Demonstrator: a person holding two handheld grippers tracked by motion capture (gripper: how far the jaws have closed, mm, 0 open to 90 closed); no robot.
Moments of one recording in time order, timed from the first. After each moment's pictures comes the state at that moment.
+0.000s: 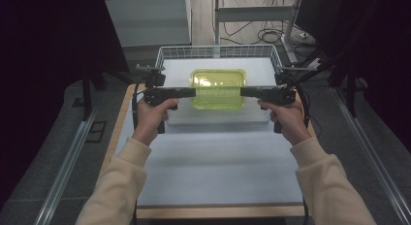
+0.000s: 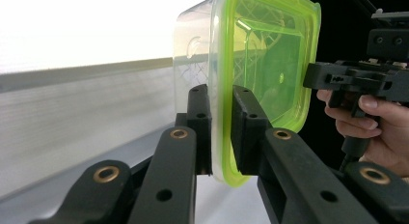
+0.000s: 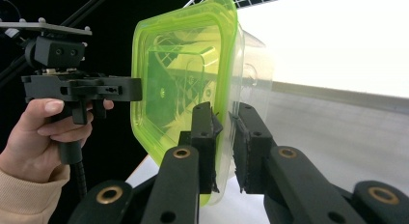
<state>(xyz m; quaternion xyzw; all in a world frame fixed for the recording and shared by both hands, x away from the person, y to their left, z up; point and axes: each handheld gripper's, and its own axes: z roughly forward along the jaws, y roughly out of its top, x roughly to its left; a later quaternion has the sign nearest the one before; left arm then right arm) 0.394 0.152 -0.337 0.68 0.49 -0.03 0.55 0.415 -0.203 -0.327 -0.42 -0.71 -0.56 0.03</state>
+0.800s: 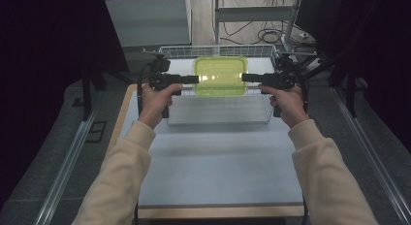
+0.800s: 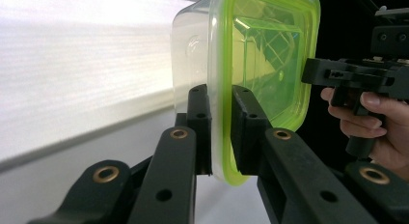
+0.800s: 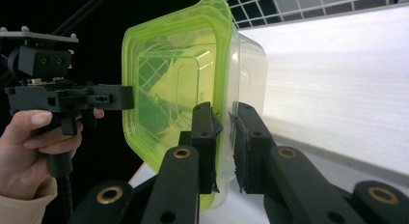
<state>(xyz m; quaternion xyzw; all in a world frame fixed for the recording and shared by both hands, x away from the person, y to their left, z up) 0.433 0.147 -0.321 0.68 0.49 -0.03 0.54 0.454 -0.204 -0.312 -0.44 -0.70 -0.56 0.02</state>
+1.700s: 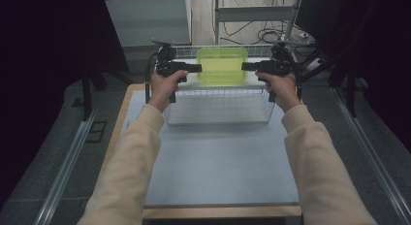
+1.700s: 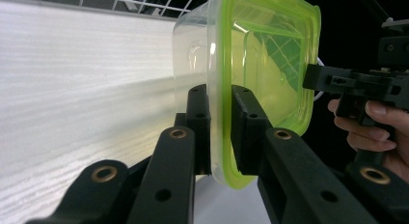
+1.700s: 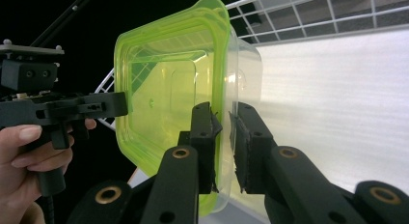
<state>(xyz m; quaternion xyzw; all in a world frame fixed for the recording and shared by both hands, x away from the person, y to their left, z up) 0.492 0.140 -0.331 0.67 0.51 -0.03 0.54 0.511 -0.202 -0.317 -0.49 -0.69 -0.54 0.02</state>
